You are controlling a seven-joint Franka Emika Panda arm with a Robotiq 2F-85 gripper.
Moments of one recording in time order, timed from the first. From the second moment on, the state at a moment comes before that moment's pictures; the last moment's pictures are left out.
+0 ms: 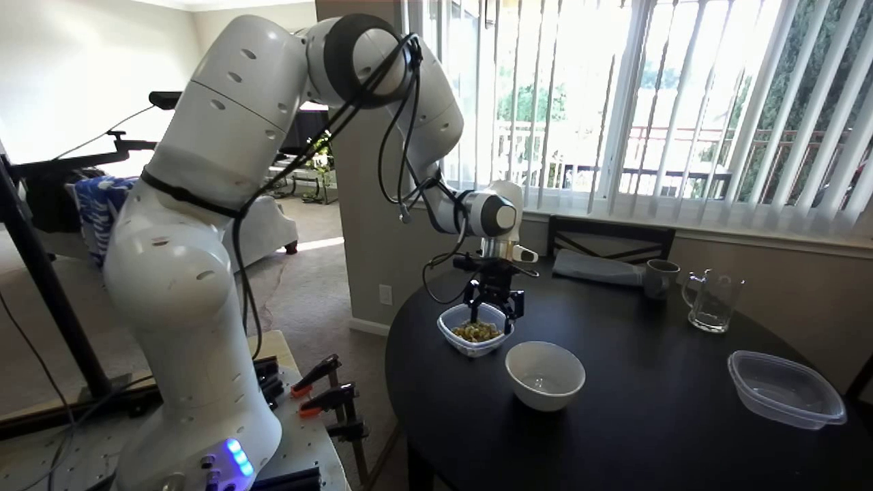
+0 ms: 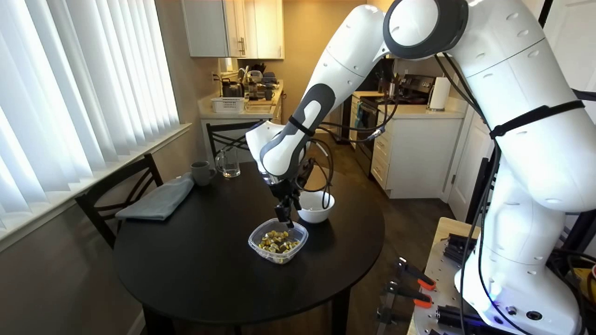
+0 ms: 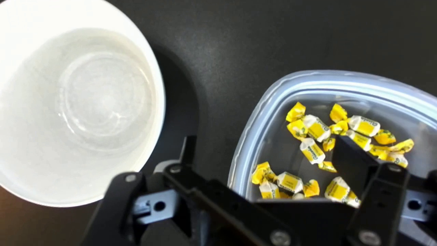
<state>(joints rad) 0.07 0.61 0.02 -1.93 -0.25 2.26 -0.02</state>
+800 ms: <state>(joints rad) 0.06 0.81 0.02 -1.72 -0.13 2.31 -0.01</state>
